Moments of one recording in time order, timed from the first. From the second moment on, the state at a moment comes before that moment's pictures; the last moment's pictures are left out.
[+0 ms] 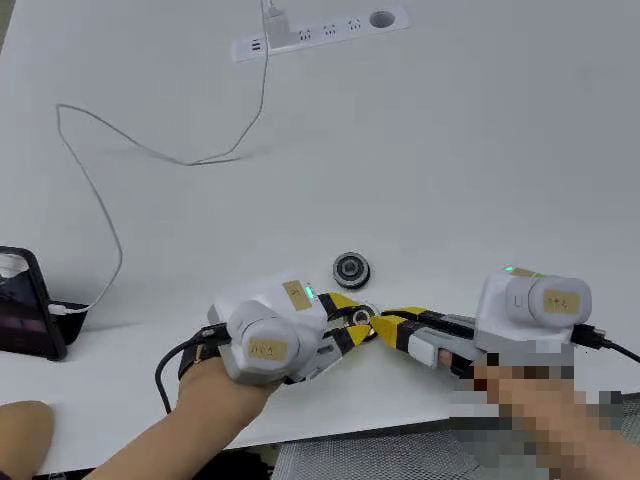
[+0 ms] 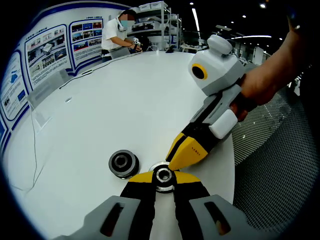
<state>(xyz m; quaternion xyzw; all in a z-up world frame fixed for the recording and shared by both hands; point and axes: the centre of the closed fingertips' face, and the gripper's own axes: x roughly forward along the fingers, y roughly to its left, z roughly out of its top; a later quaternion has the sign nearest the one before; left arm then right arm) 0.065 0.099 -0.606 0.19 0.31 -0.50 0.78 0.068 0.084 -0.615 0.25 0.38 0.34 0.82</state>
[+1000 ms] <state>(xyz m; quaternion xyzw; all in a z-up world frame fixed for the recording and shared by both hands) 0.065 0.100 -0.607 0.18 0.32 -0.50 0.79 0.065 0.084 -0.613 0.28 0.39 0.34 0.81</state>
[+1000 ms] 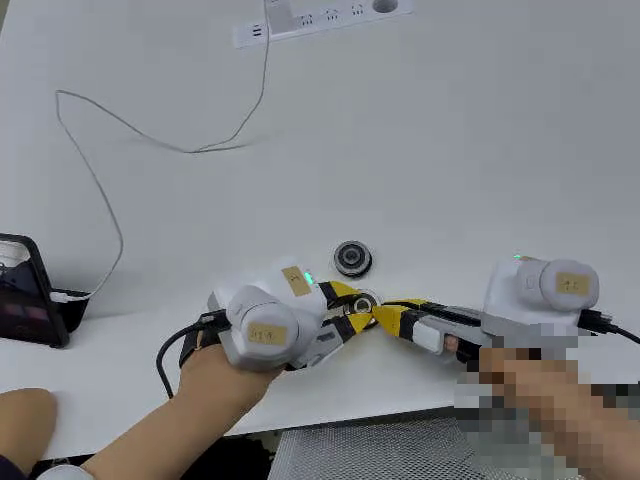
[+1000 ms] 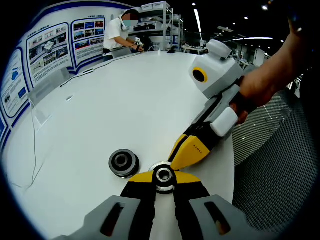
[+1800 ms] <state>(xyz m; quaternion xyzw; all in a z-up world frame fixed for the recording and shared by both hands) 0.065 0.099 -0.606 0.18 0.32 -0.50 0.79 0.065 0.085 -0.611 0.34 0.39 0.33 0.79</state>
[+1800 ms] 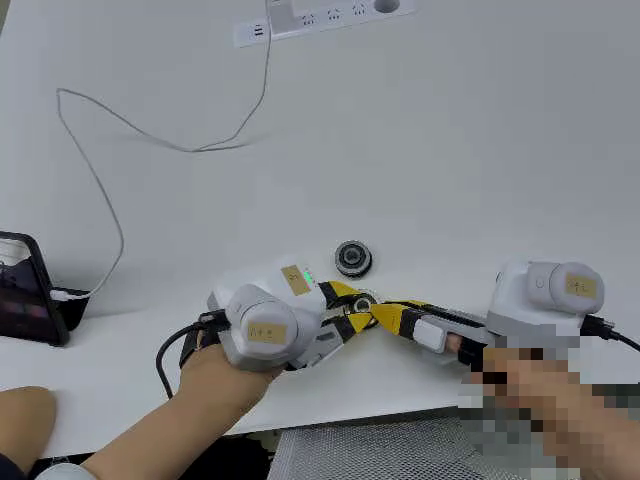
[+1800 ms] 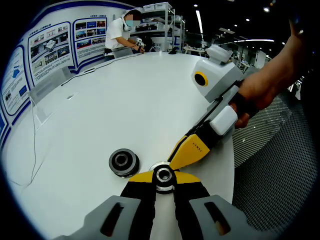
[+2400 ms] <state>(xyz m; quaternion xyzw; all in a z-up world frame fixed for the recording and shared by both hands) 0.064 0.099 -0.606 0.18 0.31 -0.50 0.79 0.060 0.087 -0.610 0.33 0.39 0.34 0.79</state>
